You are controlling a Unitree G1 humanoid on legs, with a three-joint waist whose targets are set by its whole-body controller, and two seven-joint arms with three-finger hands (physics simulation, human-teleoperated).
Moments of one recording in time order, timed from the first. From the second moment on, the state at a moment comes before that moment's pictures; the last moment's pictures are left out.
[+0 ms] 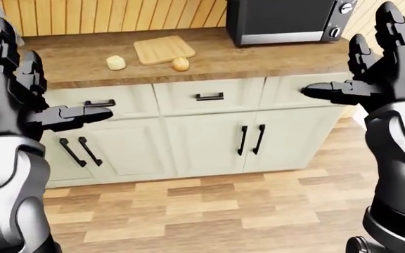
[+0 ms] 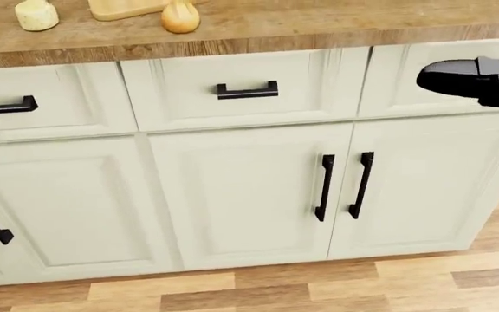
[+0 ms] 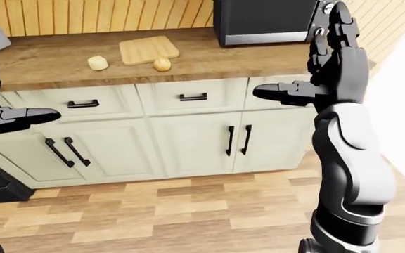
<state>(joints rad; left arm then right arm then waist) -0.41 0.46 0.45 -0.51 -0.31 0.64 0.06 -0.57 -0.45 -0.35 -0.39 0.38 0.67 -0.11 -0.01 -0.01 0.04</state>
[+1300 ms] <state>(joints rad) -0.41 0.48 0.47 -0.51 -0.31 0.64 0.08 -0.60 -0.47 -0.34 -0.41 0.43 0.70 -0.12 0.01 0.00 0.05</state>
